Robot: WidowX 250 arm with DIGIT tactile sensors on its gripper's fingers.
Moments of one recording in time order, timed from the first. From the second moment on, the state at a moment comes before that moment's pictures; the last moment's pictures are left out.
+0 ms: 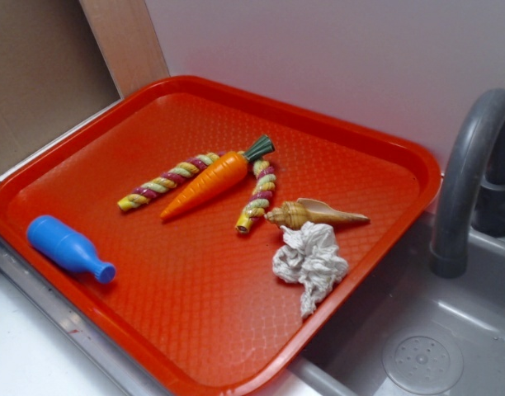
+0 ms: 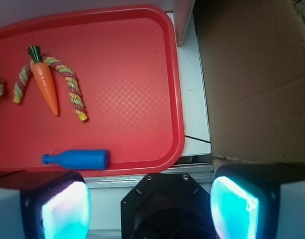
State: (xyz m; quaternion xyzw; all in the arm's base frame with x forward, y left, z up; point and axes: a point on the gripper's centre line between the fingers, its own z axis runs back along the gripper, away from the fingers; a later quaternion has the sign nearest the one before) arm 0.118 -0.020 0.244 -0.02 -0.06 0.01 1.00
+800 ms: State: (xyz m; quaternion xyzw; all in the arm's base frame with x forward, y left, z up) arm 0.160 -0.091 0.222 -0.02 -0.11 -0.14 0.98
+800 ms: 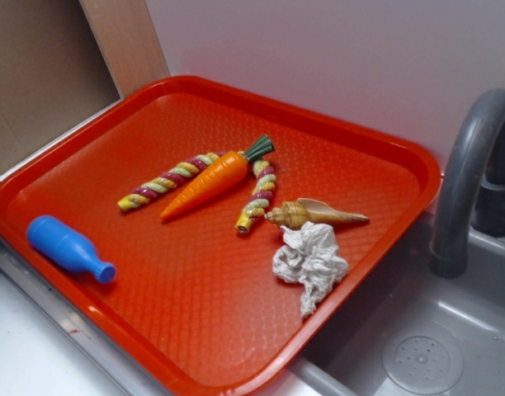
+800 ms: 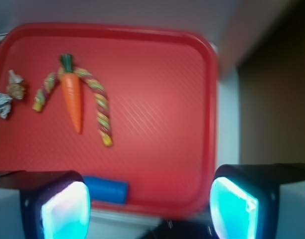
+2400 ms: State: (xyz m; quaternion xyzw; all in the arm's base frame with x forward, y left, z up) arm 0.231 -0.330 0.044 -0.09 -0.02 -0.44 0.89
